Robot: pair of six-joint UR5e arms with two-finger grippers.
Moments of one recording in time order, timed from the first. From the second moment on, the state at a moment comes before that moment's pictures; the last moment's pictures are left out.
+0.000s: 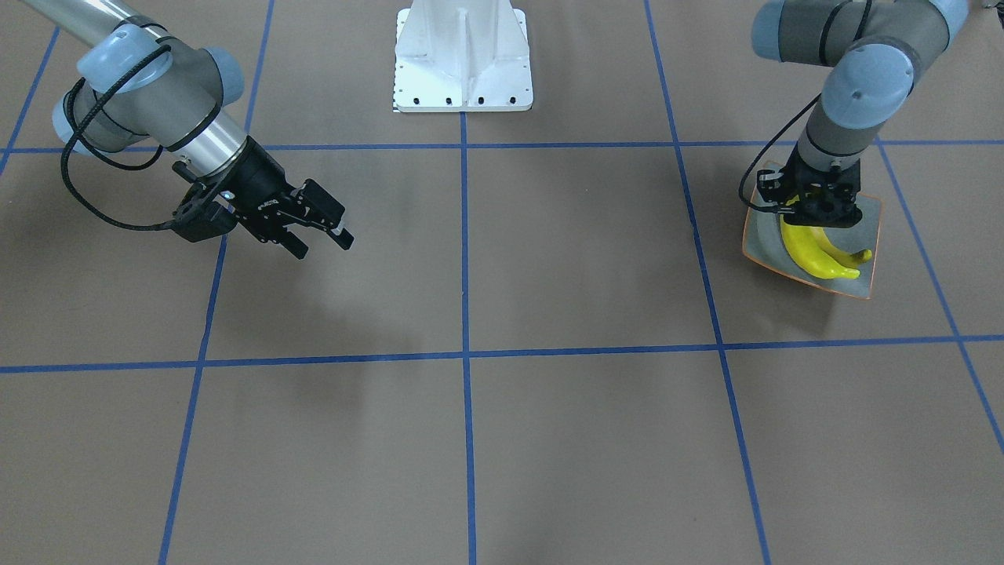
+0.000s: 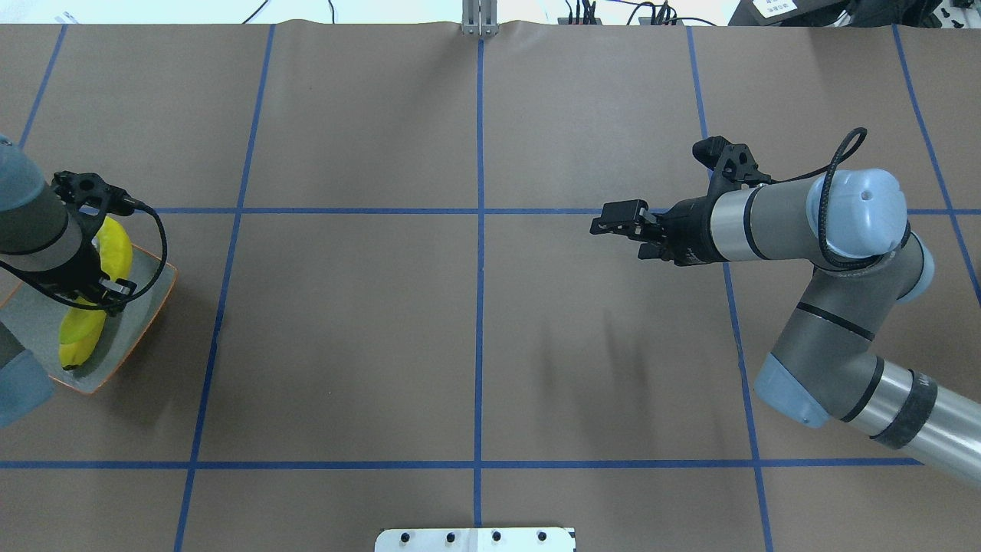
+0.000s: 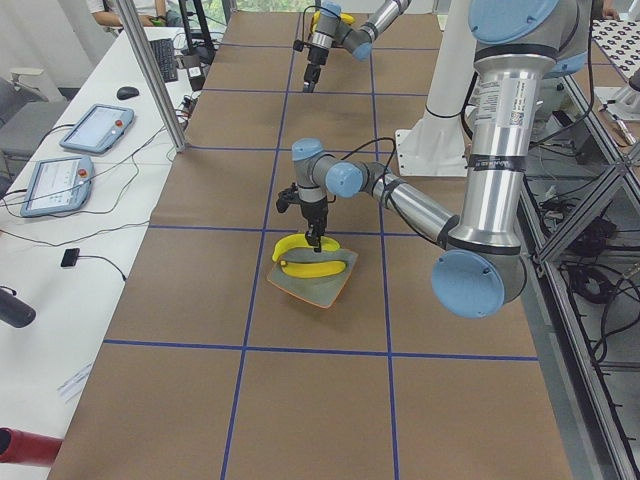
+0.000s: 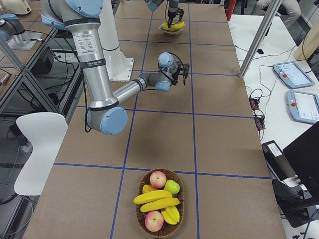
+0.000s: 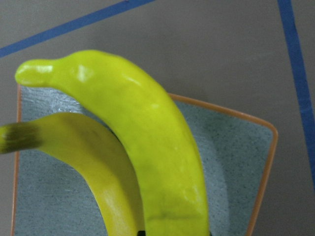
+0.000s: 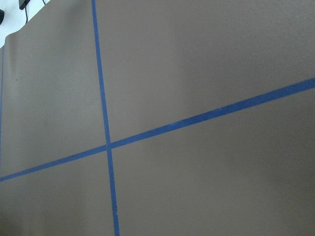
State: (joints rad) left arm -0.82 -1.65 -1.96 -1.41 -2.03 -0.56; right arm 0.68 -1.30 1.74 -0.70 1.92 1.57
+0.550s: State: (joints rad) left arm -0.81 -1.65 -1.95 -1.40 -2.03 -0.56; right arm 0.68 -1.30 1.74 -0.70 1.92 1.57
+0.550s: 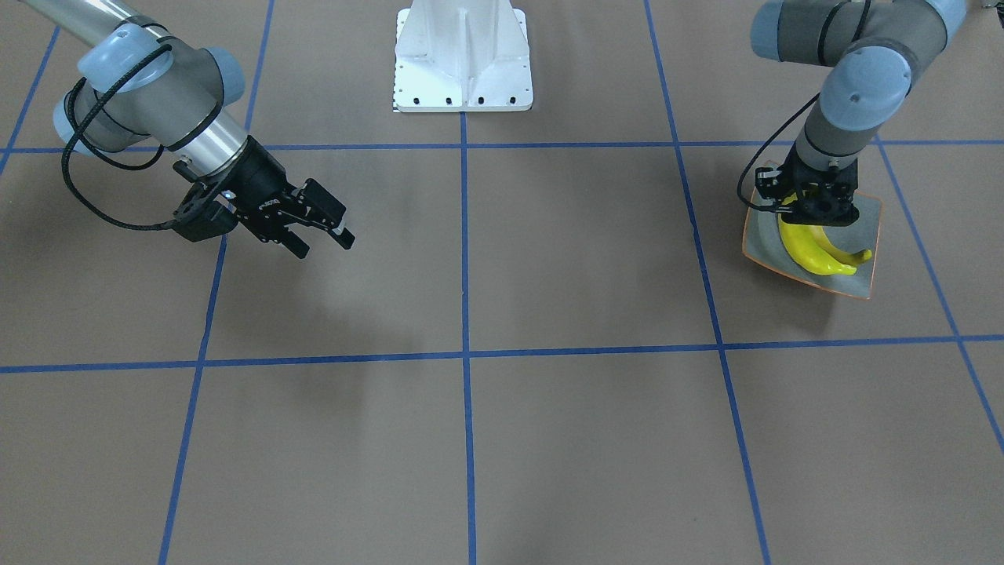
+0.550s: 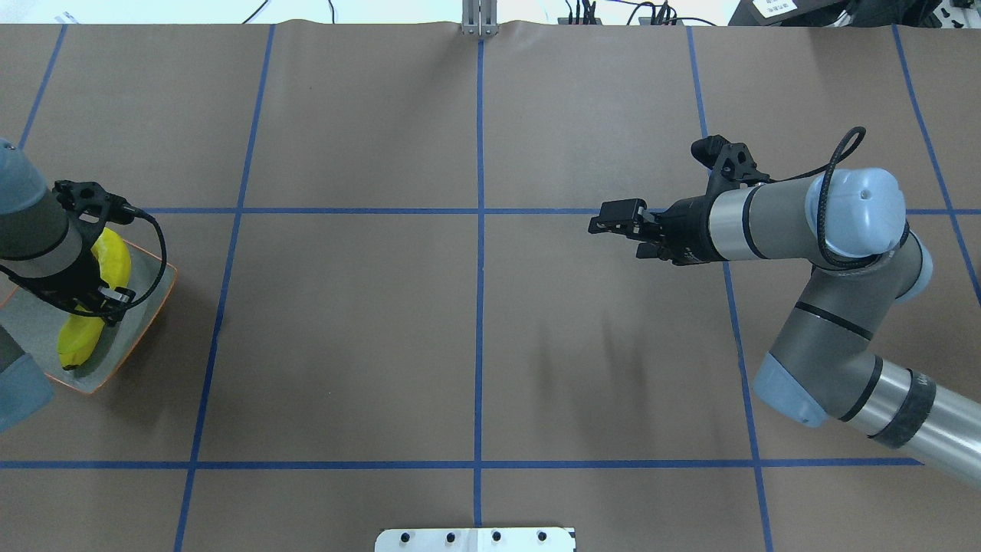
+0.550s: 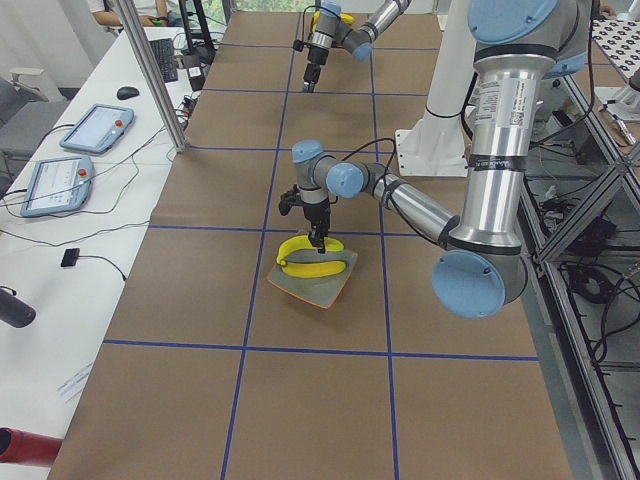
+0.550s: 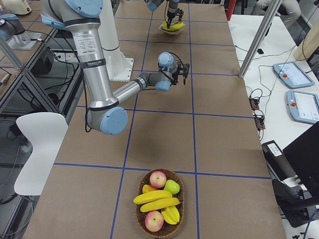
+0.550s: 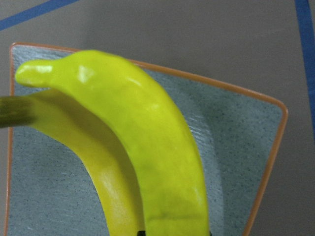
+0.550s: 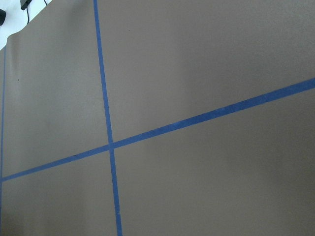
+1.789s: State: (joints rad) left arm -0.80 -1.74 -1.99 -1.41 -2.10 -0.57; right arm 0.94 -1.46 1.73 -0.71 2.11 1.36
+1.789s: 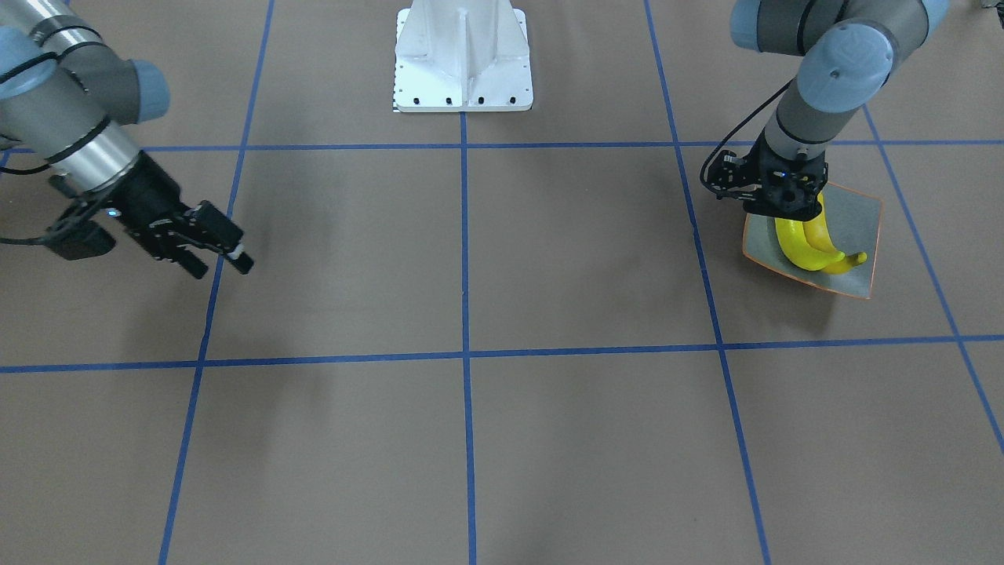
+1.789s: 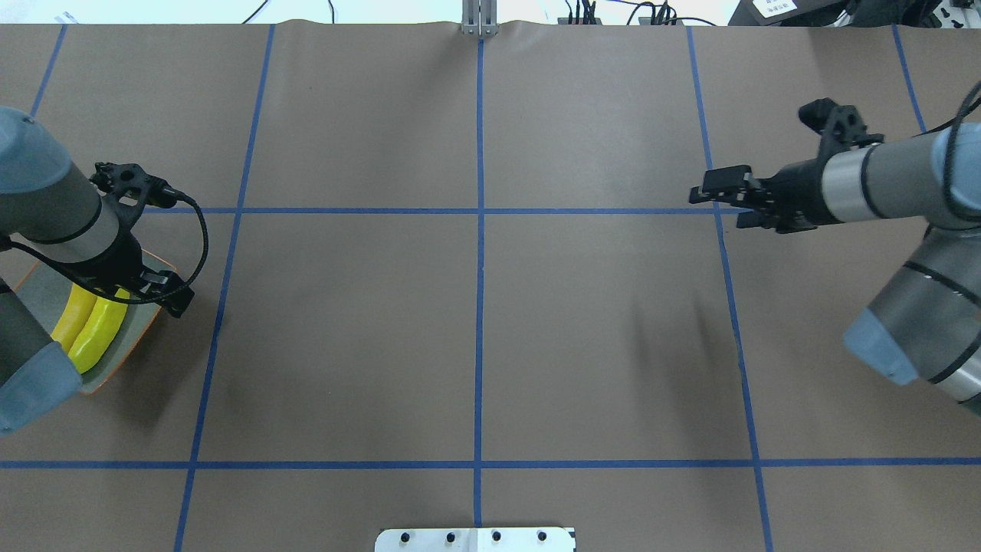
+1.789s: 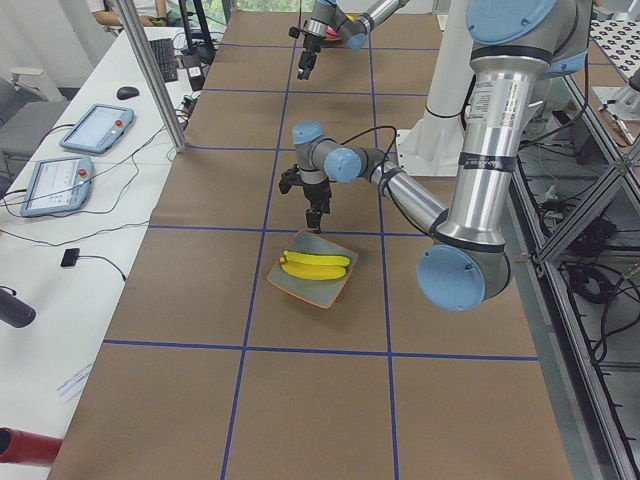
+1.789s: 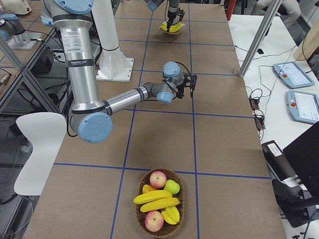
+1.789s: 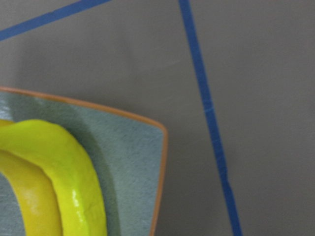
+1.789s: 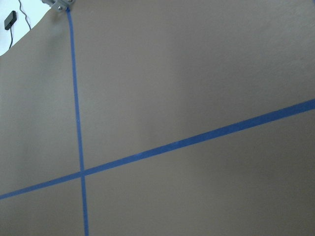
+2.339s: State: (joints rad) left arm -0.80 -1.76 -1.97 -1.41 -2.11 -0.61; right arm 1.33 -1.70 1.54 -0.74 2.32 0.70
